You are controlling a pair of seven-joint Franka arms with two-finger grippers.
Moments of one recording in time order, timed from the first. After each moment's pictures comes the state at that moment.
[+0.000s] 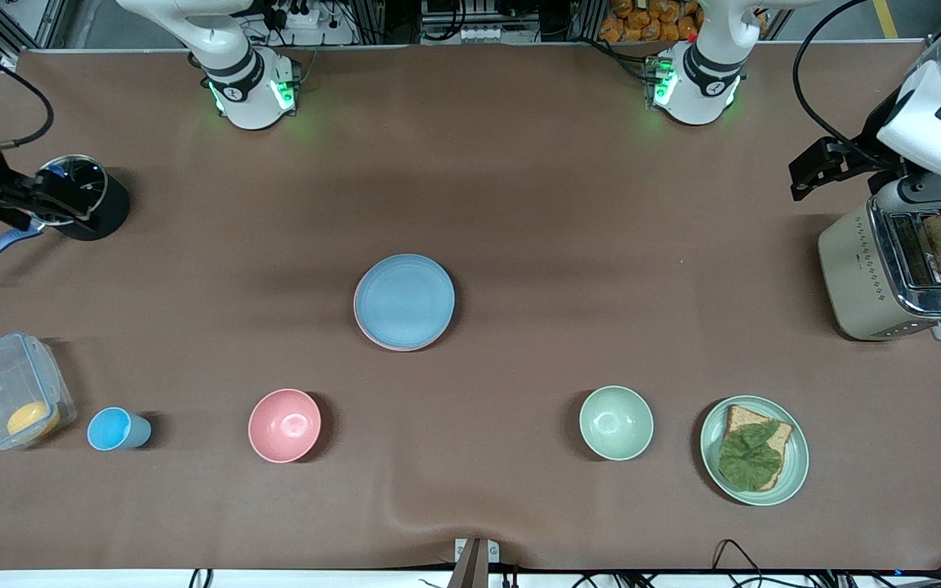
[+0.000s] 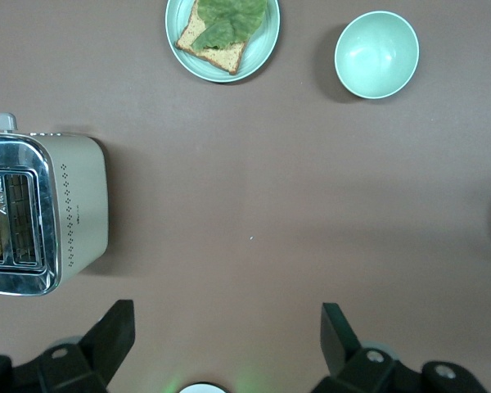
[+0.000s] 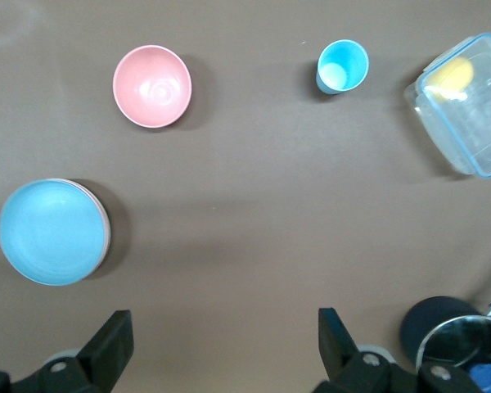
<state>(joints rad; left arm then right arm) -0.08 0.00 -0.11 -1.50 0.03 1.46 -0.24 0.01 0.00 -0.01 -1.57 0.04 1.57 0.01</state>
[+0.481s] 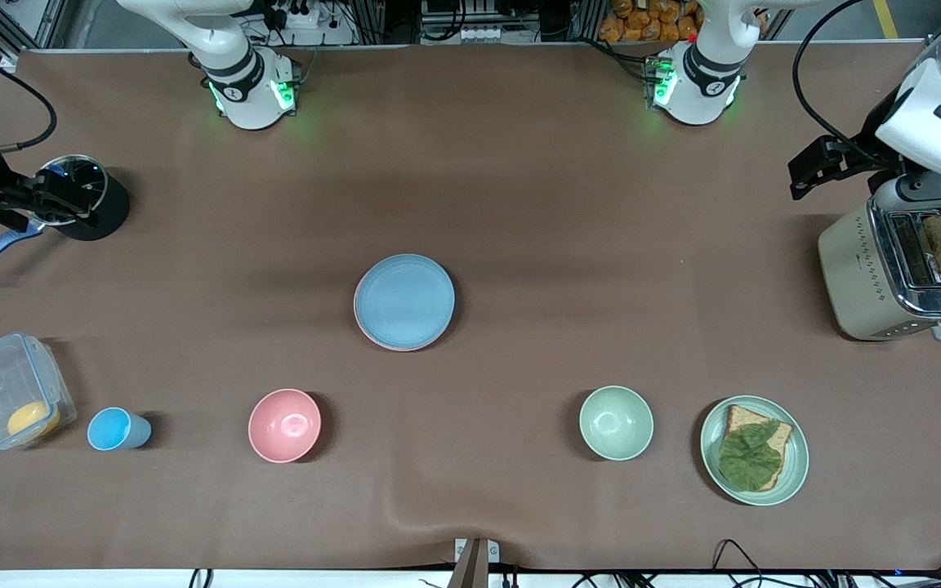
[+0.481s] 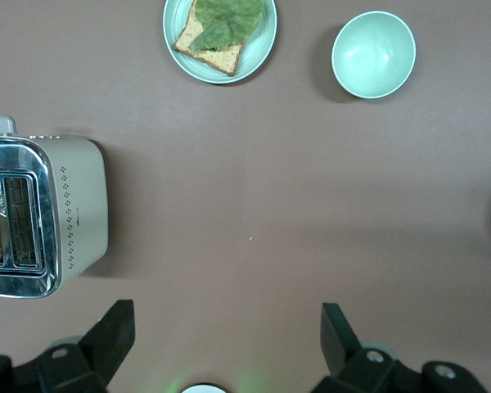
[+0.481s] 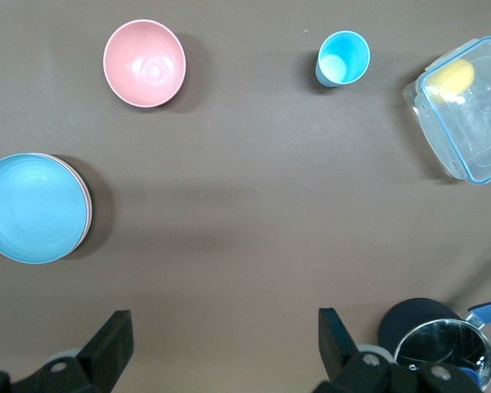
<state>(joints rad) -0.08 0.00 -0.11 -1.49 0.03 1.46 -0.24 0.00 0.00 -0.01 -1.58 0.02 1.56 -0.05</state>
